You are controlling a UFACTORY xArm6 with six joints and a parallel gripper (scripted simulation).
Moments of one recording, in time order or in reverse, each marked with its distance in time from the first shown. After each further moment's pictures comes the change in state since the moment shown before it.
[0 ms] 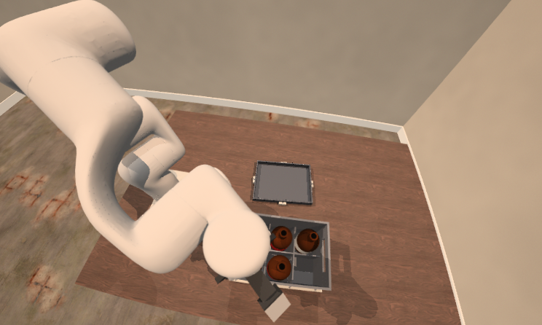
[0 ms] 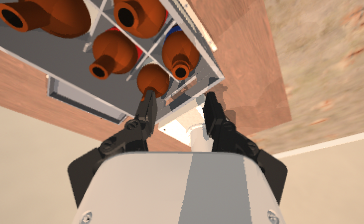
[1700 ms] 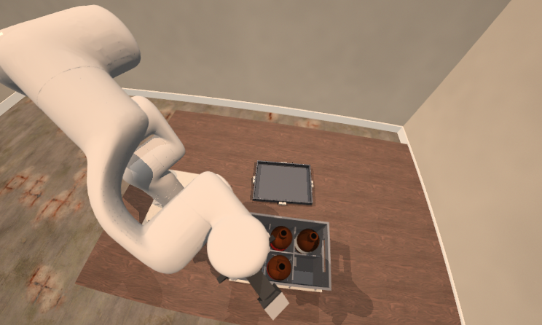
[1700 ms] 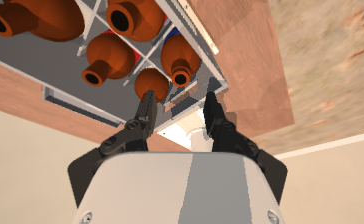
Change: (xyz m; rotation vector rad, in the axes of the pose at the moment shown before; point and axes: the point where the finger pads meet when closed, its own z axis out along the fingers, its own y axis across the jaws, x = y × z) arm 0.000 0.000 0.019 0.000 0.001 0.000
